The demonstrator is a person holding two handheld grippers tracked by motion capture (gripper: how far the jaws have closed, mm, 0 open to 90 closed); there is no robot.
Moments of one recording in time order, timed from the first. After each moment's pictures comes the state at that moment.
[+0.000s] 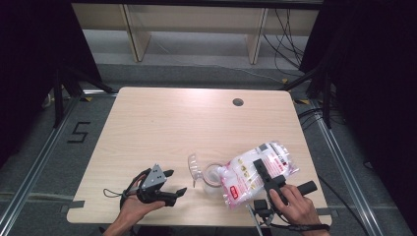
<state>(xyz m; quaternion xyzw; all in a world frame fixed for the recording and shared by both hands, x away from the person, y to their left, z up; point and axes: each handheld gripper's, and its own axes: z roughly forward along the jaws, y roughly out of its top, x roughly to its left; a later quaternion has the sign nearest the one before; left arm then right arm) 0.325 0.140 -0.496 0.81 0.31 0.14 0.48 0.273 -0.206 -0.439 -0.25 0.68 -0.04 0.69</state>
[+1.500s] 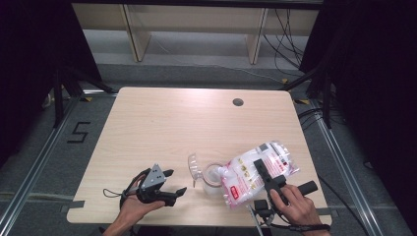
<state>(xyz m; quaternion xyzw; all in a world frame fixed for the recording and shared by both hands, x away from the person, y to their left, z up) 0.325 0.141 -0.494 0.81 0.30 0.15 0.48 0.271 -0.207 -0.437 -0.24 0.68 -0.04 0.69</state>
